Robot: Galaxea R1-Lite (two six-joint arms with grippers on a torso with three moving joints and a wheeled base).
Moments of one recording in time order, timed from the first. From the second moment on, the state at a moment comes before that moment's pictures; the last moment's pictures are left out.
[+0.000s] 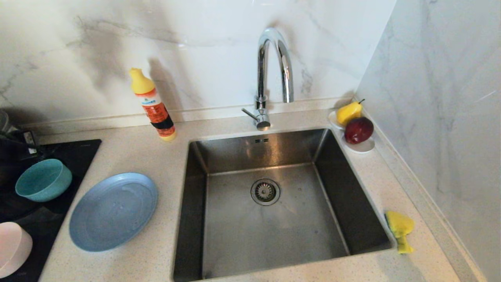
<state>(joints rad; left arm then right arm) 0.42 1.63 -1.27 0.18 0.16 -0.09 0.00 0.00 -0.06 0.16 0.00 -0.01</state>
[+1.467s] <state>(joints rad) 0.63 1.71 -1.30 0.65 -0.11 -0.31 0.00 0.00 -0.06 0.16 0.00 -0.01</state>
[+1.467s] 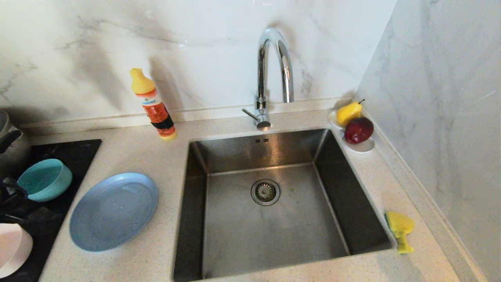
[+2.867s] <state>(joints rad) 0.75 1.77 -1.24 0.65 -0.19 -0.31 0.00 0.00 -0.06 0.16 0.00 -0.01</state>
